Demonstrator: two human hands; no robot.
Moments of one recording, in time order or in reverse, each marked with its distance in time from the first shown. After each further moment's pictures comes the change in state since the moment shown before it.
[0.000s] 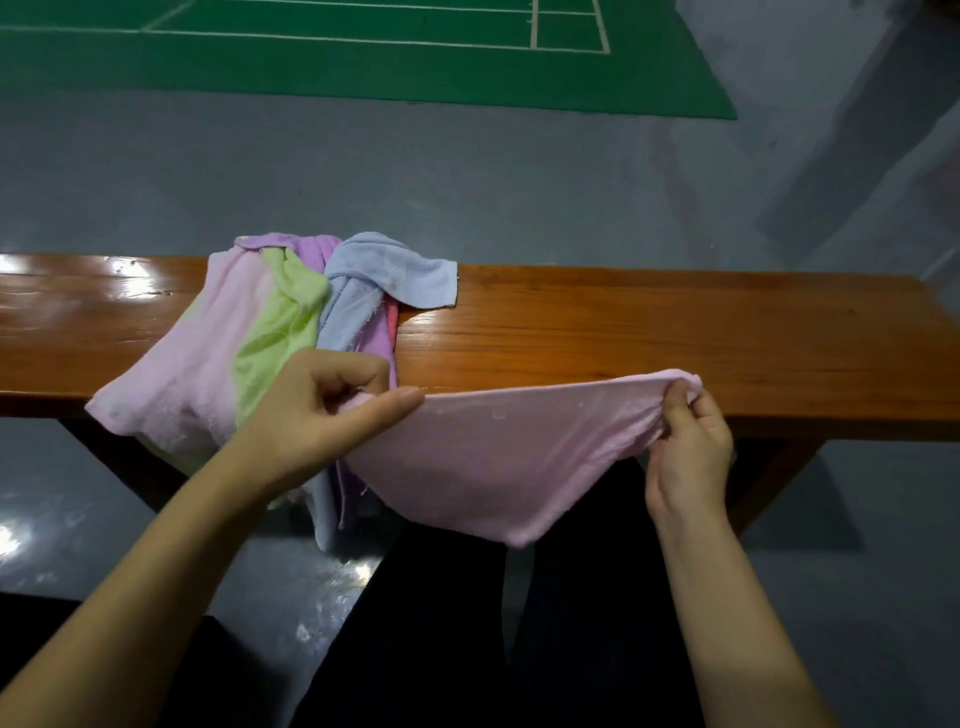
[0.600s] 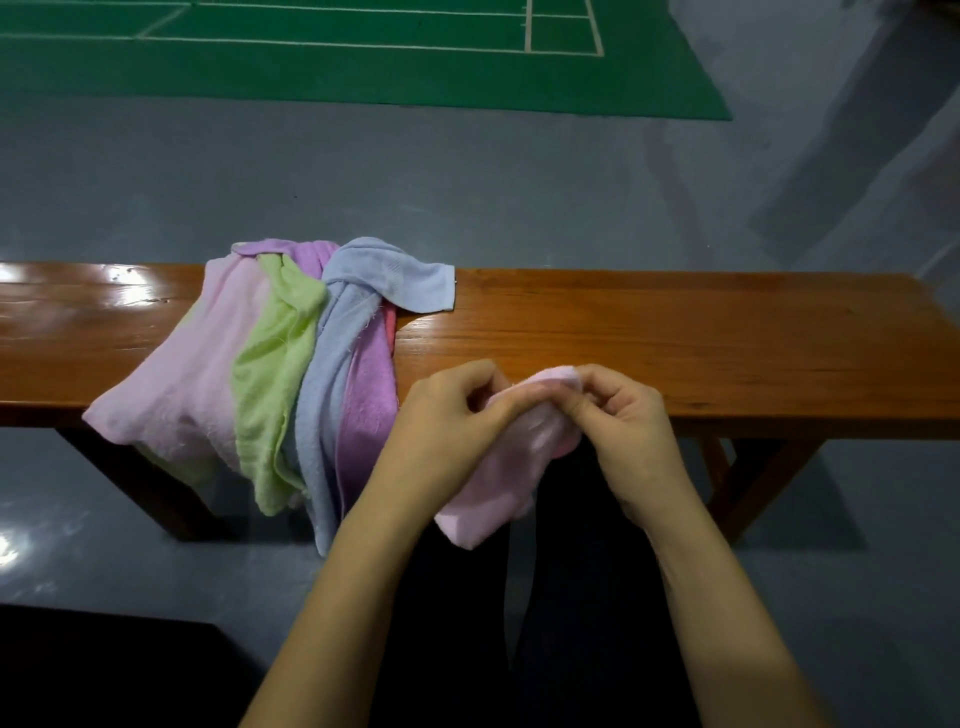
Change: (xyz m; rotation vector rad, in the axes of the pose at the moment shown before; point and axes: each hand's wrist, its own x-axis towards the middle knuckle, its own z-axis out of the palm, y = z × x) left_hand 0.029 0.023 0.085 0.086 0.162 -0.274; right_hand -0.042 -0.031 0.030 -0.365 -0.709 -0.173
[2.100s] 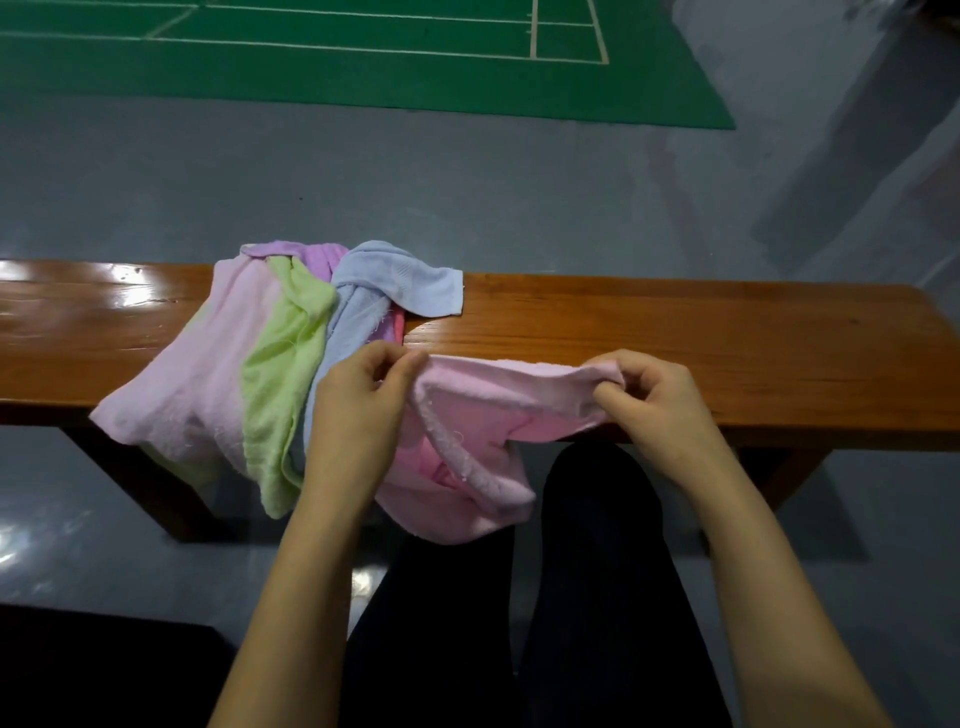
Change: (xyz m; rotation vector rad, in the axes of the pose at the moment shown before) left_hand 0.004 -0.031 -0.042 -0.099 0.318 -0.185; right_hand 0.021 -0.012 -0.024 -0.417 -0.046 0.057
